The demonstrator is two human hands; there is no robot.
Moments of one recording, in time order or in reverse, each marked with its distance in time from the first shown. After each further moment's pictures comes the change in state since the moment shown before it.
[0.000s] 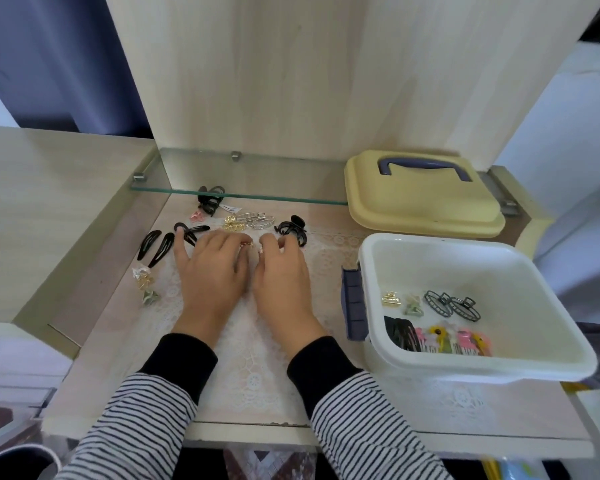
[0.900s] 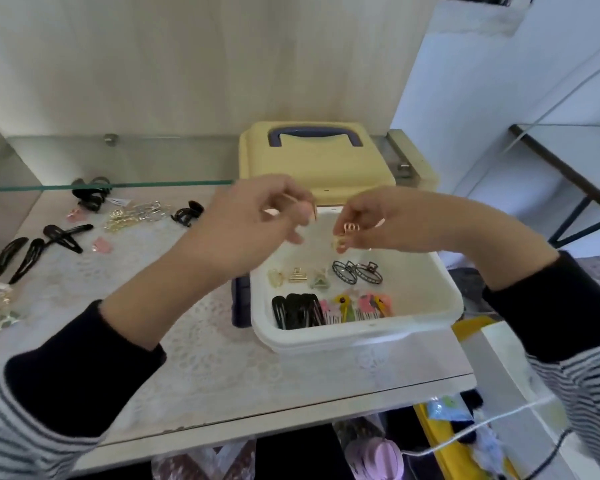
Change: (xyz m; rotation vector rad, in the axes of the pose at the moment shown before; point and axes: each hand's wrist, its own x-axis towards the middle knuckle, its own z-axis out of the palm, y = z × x) left_hand 0.035 0.186 -0.094 -0.917 -0.718 0.013; right_hand 0.031 0.109 -0.274 -0.056 -0.798 0.196
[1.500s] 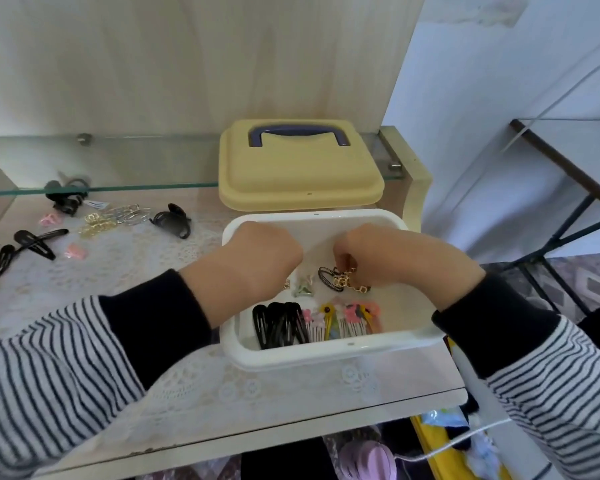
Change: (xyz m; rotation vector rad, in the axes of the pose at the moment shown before) left_hand 0.048 -0.027 0.051 1.433 -0.466 0.156; right_hand 0.034 0.039 0.032 -0.620 -0.124 0.088
